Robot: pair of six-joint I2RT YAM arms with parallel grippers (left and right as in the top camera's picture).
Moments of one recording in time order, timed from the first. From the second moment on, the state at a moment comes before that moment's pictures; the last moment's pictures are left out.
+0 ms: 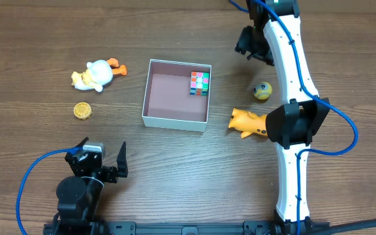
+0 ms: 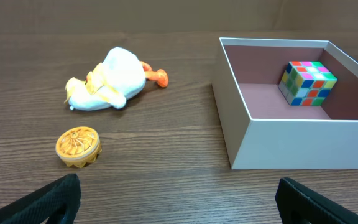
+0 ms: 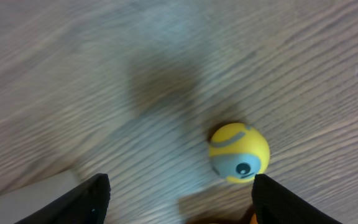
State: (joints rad) left arm -0.04 0.01 0.13 -0.42 0.07 -0.03; right arm 0.18 2.50 2.64 -1.62 0.17 0.63
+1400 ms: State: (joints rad) left arm -0.04 0.01 0.13 -0.42 0.07 -0.03; right arm 0.09 2.50 2.26 -1.53 0.07 0.48
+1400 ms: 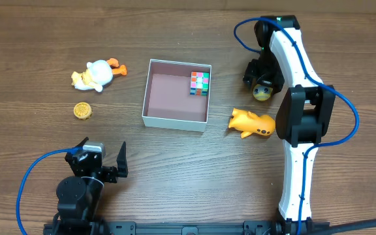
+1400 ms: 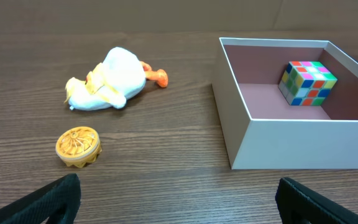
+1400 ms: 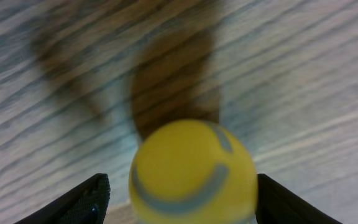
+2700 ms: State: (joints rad) left arm -0.04 0.01 0.13 -0.42 0.07 -0.03; right arm 0.15 2.50 2.73 -1.64 -0.02 0.38
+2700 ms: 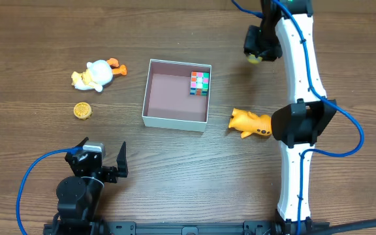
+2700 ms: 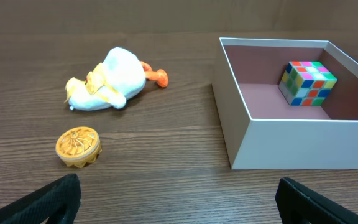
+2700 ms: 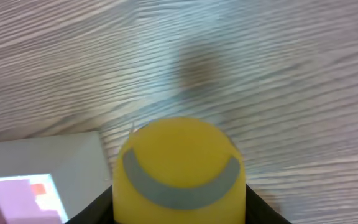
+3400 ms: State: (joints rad) left arm -0.04 0.01 0.13 -0.42 0.07 -0.03; right arm 0.56 2.50 2.74 -1.57 -0.01 0.36
